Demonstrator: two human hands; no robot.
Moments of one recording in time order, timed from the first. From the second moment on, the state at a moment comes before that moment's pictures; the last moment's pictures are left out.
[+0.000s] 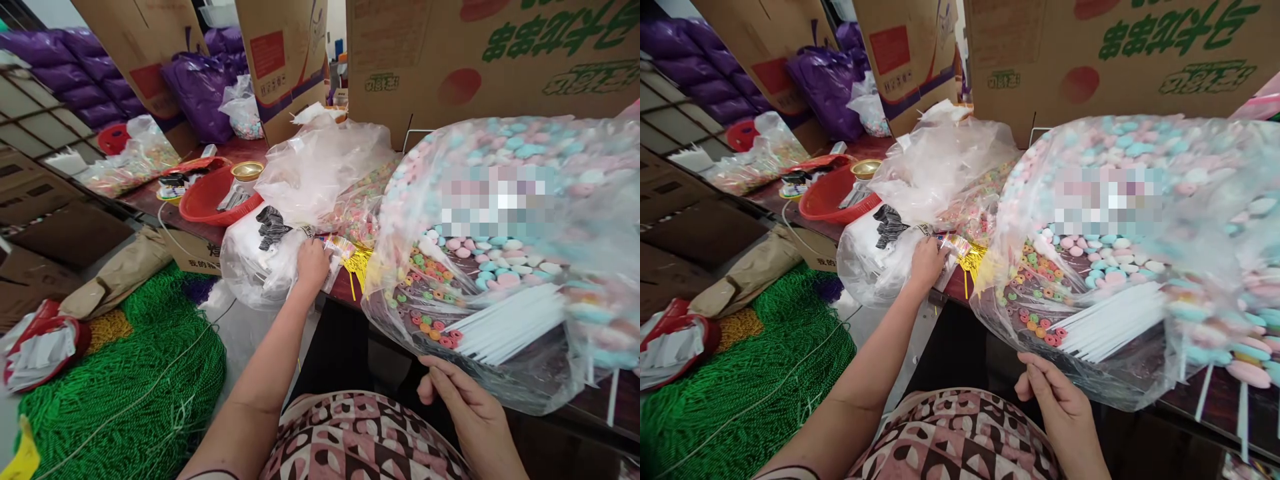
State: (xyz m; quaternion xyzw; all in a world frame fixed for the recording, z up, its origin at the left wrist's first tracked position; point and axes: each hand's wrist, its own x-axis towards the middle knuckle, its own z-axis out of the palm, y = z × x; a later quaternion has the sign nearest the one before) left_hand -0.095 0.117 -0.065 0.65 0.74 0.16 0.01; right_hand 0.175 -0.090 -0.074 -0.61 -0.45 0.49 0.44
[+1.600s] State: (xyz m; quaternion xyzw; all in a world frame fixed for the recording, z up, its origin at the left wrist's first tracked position) left_hand -0.105 0.125 -0.065 0.64 0.73 0.21 -0.02; right_hand 0.164 -0.091 -0.069 -0.57 -0.43 0.55 0.43
